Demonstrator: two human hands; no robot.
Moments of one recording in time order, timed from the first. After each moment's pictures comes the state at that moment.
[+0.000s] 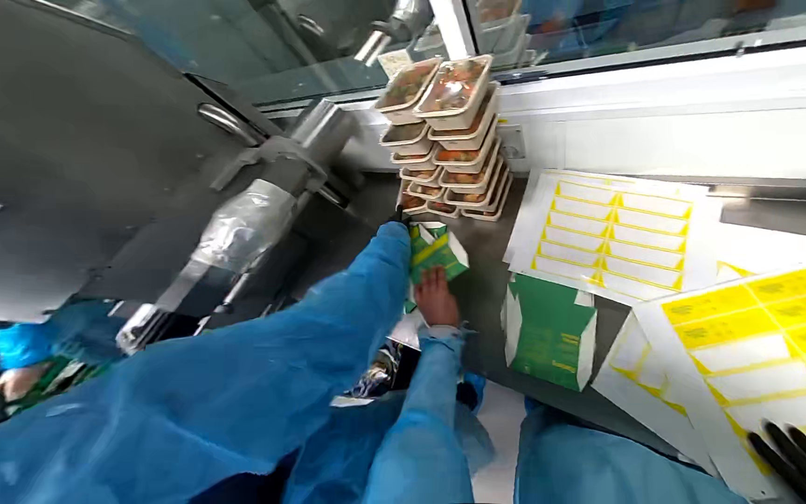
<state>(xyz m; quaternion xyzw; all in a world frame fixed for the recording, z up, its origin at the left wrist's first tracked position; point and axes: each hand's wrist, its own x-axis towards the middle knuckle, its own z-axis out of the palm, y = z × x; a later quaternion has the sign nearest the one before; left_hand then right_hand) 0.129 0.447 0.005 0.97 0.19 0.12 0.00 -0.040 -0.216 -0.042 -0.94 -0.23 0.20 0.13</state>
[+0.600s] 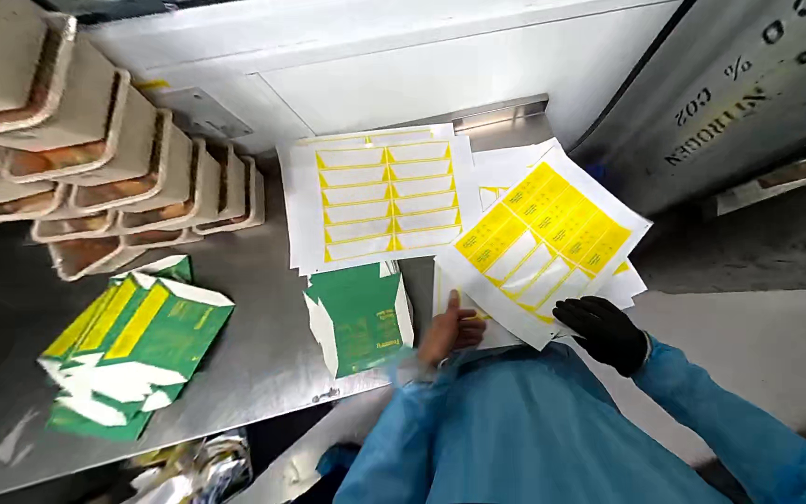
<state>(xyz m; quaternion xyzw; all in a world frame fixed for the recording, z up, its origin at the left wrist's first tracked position) 0.056 0.096 0.006 0.62 0.15 -0.46 0.62 -0.065 -0.244 -0.010 -0.95 -0.25 -0.09 0.15</state>
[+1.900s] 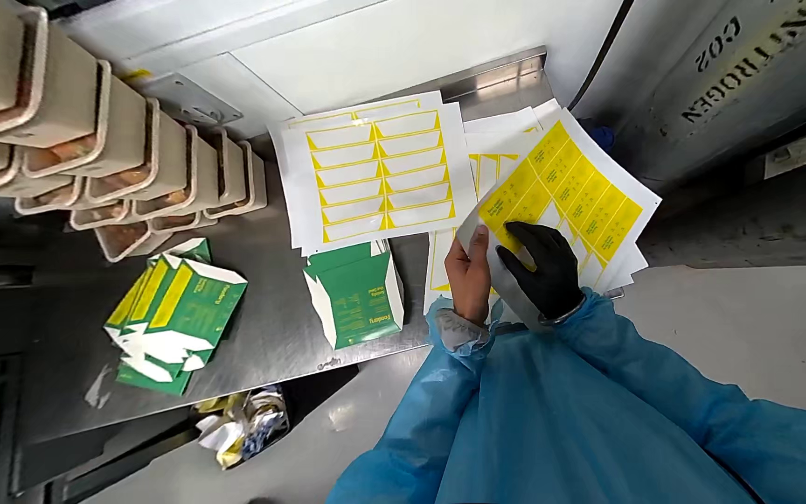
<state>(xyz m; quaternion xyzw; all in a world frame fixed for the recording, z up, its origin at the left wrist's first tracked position) 0.054 -0.026 0.069 0.69 0.08 -0.09 0.72 0.023 -0.162 0.038 -0.90 0.01 -0.23 0.36</state>
